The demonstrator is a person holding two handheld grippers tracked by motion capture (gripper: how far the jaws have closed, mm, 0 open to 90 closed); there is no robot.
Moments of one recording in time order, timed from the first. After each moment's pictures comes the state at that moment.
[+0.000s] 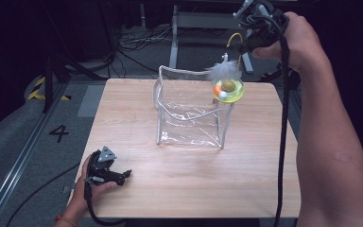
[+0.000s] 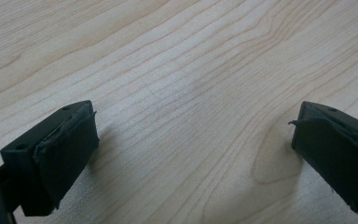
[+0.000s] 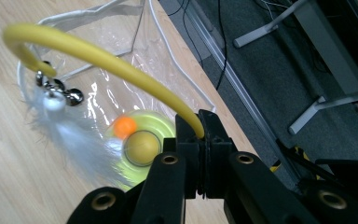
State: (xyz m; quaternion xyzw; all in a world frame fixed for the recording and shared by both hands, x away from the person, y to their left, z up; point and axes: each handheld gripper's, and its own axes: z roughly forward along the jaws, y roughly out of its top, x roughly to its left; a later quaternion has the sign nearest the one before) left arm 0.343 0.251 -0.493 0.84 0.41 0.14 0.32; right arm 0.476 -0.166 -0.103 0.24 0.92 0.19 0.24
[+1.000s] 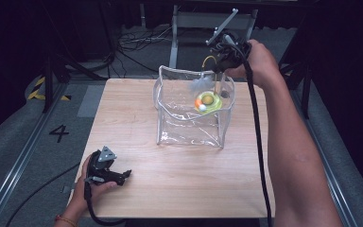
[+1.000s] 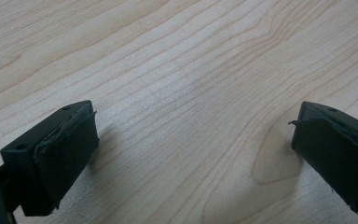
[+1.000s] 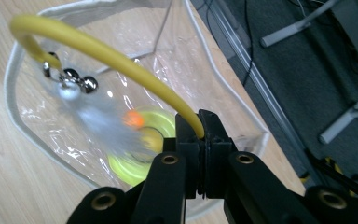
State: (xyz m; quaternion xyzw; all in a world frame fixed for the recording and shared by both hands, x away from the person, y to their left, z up) left arm 0.343 0.250 -0.493 0.84 0.41 0.14 0.32; right arm 0.503 -0.132 -0.180 0.23 0.93 0.21 0.20
